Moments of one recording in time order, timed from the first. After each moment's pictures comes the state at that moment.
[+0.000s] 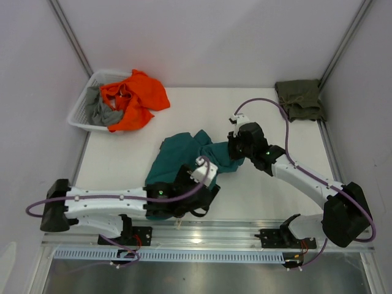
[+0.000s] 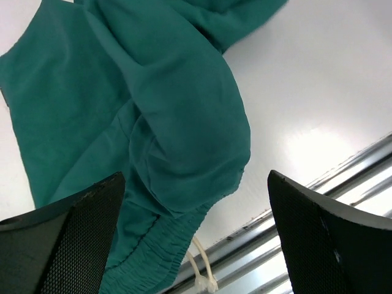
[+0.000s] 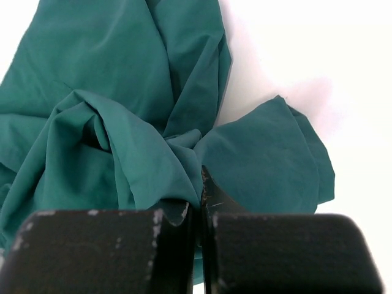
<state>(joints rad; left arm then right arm) -1.41 1.20 0.96 -0.60 -0.71 -0.52 0.62 1.33 0.91 -0.20 0.00 0.27</state>
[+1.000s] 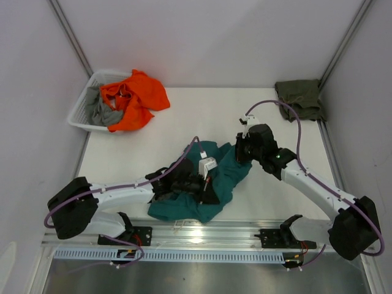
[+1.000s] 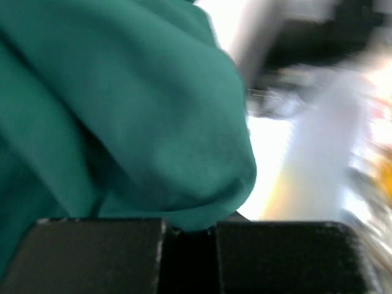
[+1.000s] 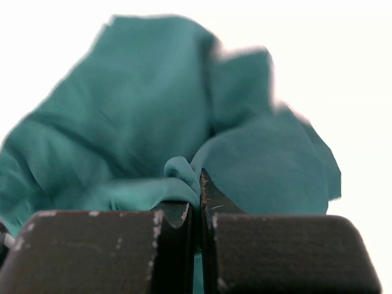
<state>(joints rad) -0.99 1.31 0.62 0.09 0.39 -0.55 0.56 1.23 0.88 -0.29 -0.05 0.33</state>
